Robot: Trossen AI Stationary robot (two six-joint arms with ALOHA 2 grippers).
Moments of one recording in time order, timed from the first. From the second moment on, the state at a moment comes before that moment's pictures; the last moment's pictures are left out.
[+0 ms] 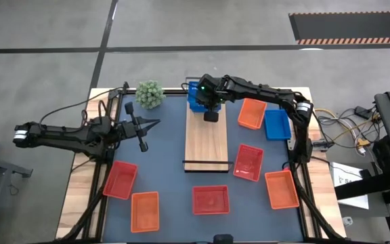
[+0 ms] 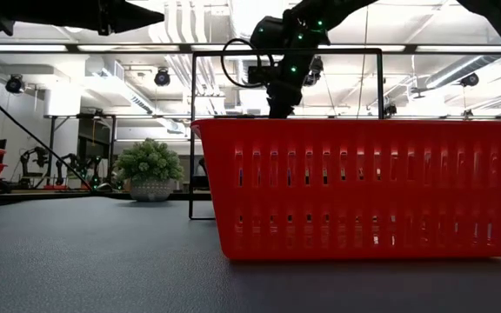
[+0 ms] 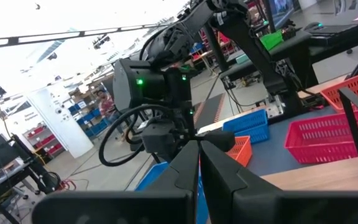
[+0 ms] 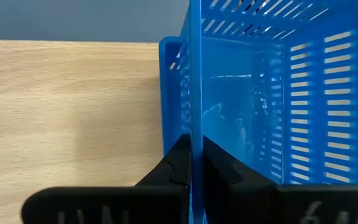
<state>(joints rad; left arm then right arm) 0.00 0.63 0.43 0.33 -0.32 0.53 -0.41 1.96 1.76 -0.85 0.08 -0.42</state>
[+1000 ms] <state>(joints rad) 0.00 0.63 0.43 0.34 -0.32 0.53 -0.41 1.96 1.80 -0.88 0.11 -0.43</state>
